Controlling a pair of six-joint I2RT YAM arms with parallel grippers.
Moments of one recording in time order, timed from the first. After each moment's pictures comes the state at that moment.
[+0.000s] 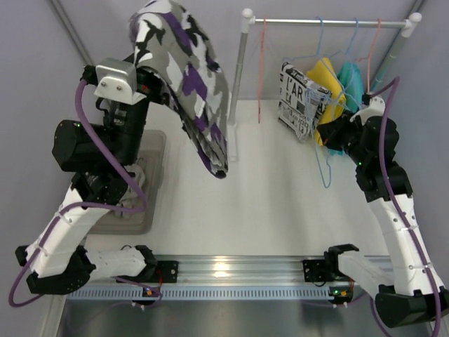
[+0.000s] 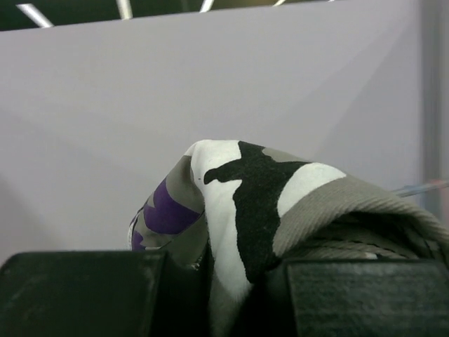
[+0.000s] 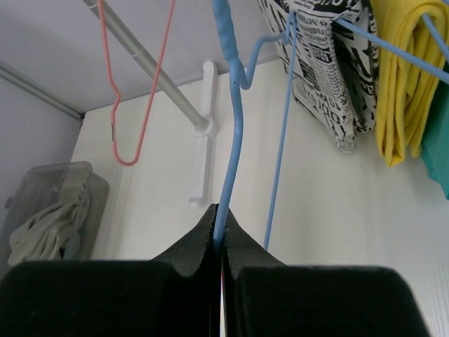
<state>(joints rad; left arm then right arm) -0.96 1.19 1.80 0.15 -0.39 0.53 0.13 0.95 1.17 -0.45 -0.10 0.47</state>
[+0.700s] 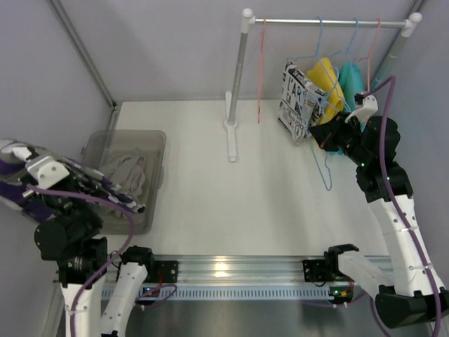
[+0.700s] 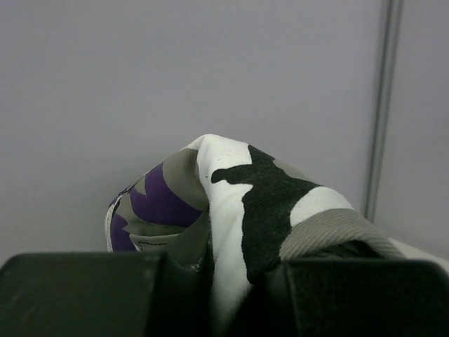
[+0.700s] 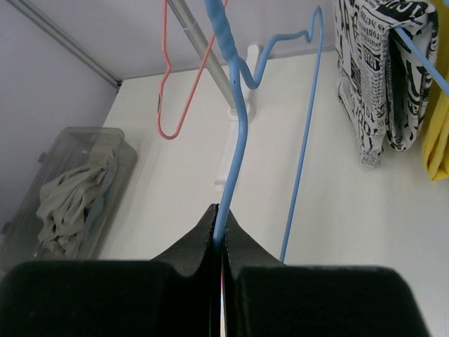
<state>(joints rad) -0.11 0.48 1.06 0.05 -0.72 0.54 0.13 0.93 1.17 -0.43 -0.27 0.42</state>
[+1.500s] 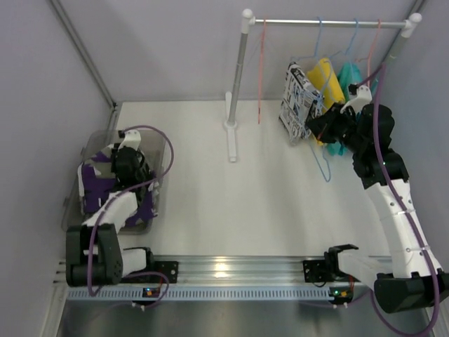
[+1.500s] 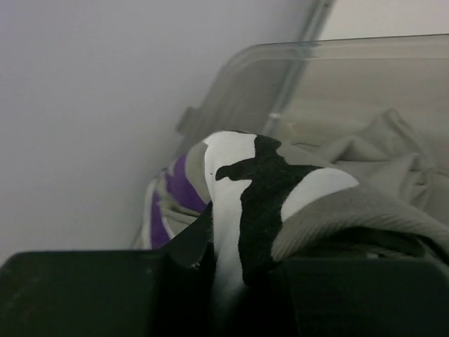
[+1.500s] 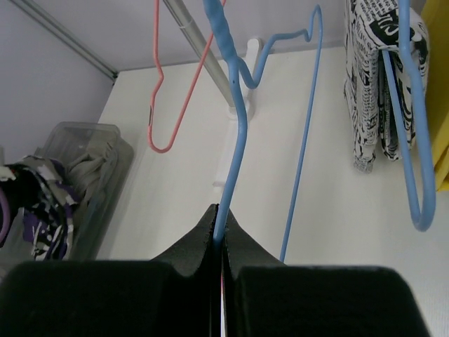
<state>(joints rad) 0.05 1.10 0.51 0.43 -0.59 0.46 0.14 1.04 1.24 -0.44 -0.30 0.40</state>
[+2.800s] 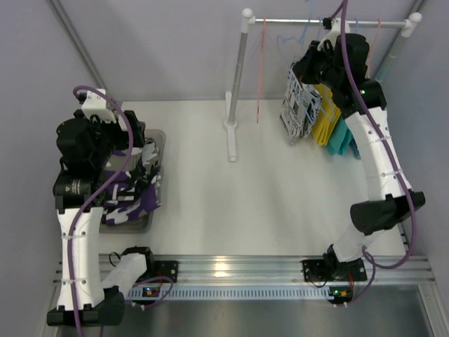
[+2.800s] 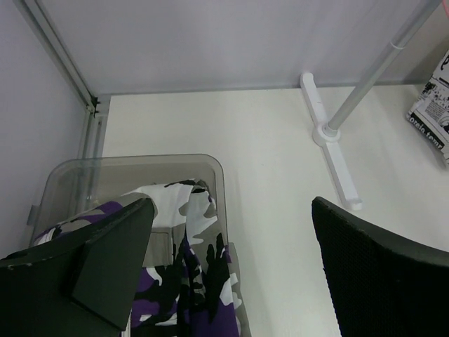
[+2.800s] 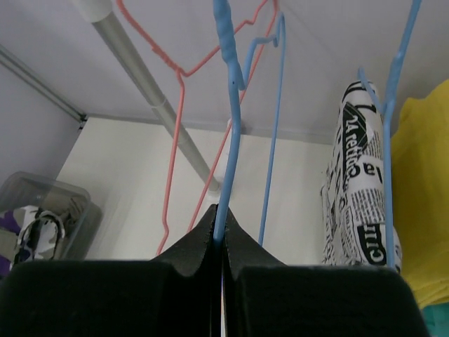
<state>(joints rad) 0.05 0.94 1.39 -0.61 0.15 -0.02 0.25 1.62 2.03 -0.64 -0.14 0.26</state>
